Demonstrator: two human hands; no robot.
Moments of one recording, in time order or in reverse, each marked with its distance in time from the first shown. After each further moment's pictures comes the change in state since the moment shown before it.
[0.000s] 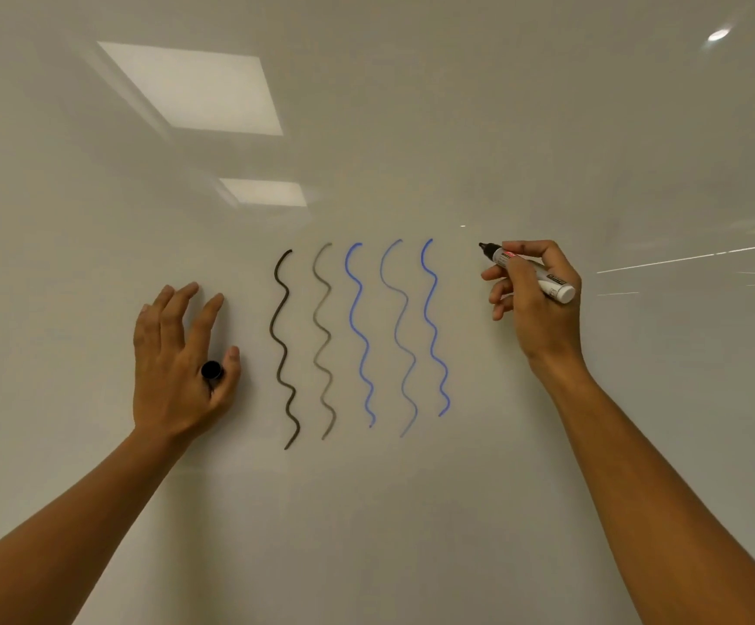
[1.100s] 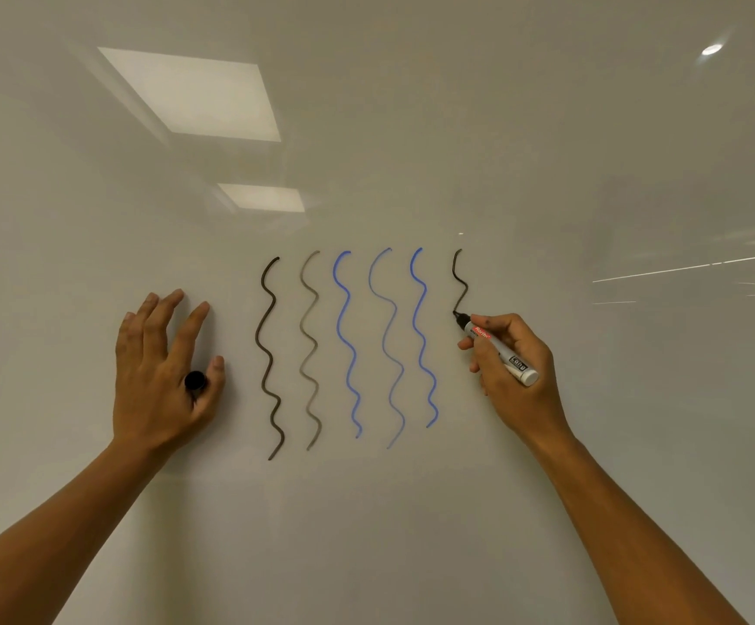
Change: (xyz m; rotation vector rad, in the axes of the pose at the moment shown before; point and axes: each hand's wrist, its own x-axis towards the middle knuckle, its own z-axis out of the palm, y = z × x) left_hand -0.001 0.000 0.002 0.019 0.025 0.007; right_hand -0.046 0.038 -0.016 -0.070 -0.184 0.052
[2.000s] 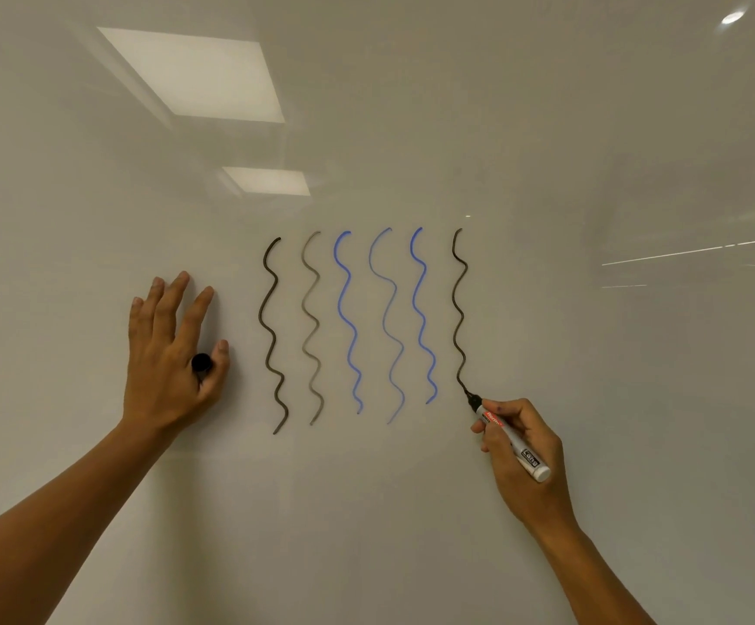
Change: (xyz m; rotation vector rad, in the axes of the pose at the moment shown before) left_hand -0.007 -0.002 0.000 -0.047 -0.059 0.001; right_hand -0.102 0.046 -0.014 -0.057 0.042 0.145
